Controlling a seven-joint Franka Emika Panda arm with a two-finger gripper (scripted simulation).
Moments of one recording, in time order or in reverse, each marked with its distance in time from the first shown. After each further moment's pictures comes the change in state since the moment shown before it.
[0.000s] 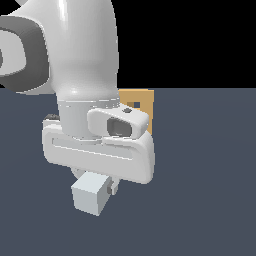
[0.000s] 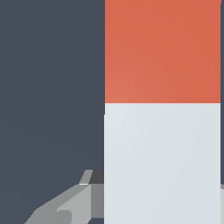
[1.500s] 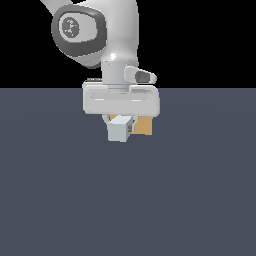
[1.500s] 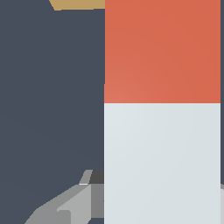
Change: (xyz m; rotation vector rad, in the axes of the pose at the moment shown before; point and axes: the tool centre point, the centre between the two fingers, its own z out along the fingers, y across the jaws) arm 0.145 -0.008 -0.066 0.002 -0.001 -0.095
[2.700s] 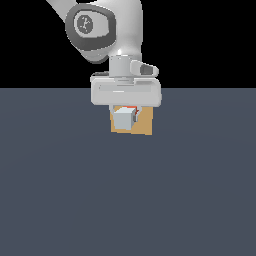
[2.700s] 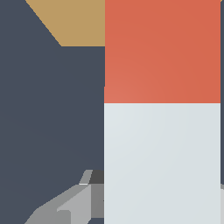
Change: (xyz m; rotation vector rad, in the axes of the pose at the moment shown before) arm 0.043 0.003 -0.018 0.003 -0.001 -0.026
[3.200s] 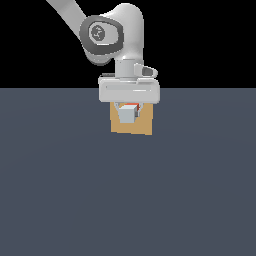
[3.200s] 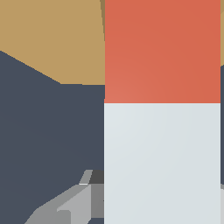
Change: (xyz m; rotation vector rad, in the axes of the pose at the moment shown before) arm 0.059 -0.001 -0.001 -0.002 0.001 -0.001
